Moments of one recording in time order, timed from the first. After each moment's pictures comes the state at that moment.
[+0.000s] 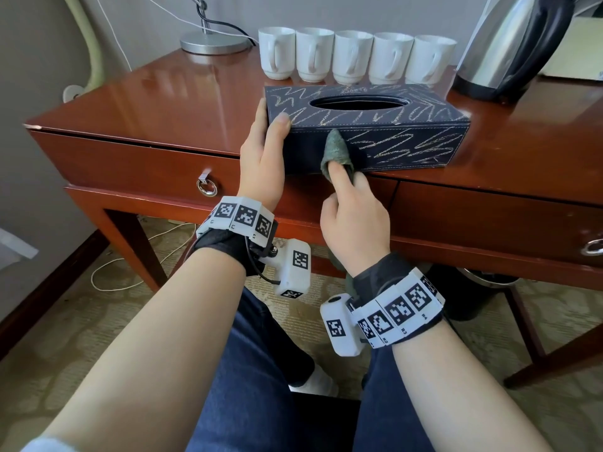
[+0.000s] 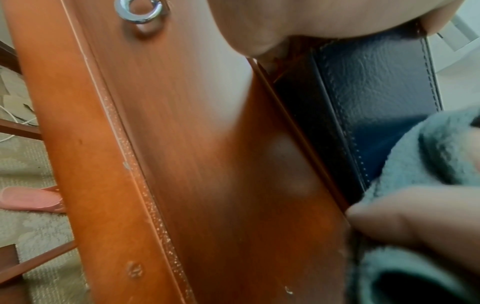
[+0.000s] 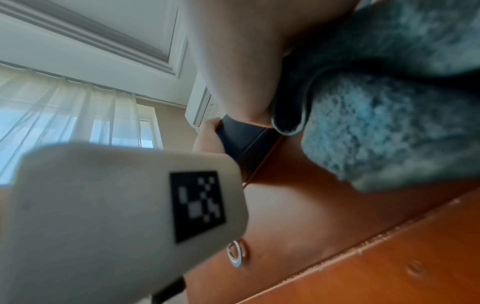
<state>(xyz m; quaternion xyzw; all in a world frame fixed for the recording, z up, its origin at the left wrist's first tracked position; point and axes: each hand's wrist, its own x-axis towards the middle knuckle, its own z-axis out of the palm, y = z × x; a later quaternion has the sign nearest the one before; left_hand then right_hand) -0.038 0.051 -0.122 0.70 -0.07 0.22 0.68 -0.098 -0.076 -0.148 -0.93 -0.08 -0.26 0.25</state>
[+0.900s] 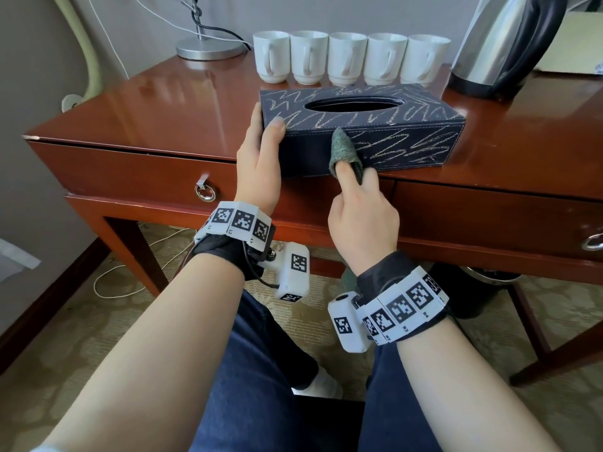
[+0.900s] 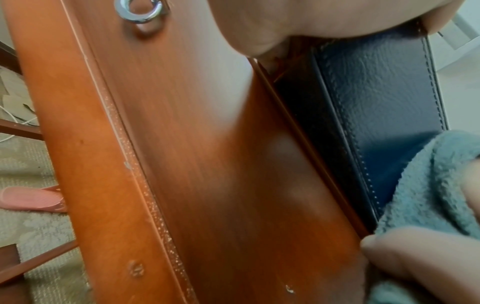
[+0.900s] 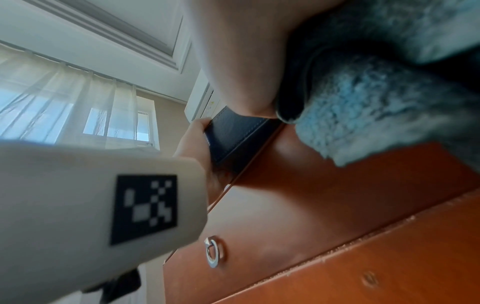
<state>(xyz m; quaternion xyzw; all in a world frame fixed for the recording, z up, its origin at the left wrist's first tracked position) -0.039 0.049 -0.121 0.70 -0.06 0.23 0.67 -0.098 -0.081 -0.146 -0.94 -0.03 -0.28 0.20</state>
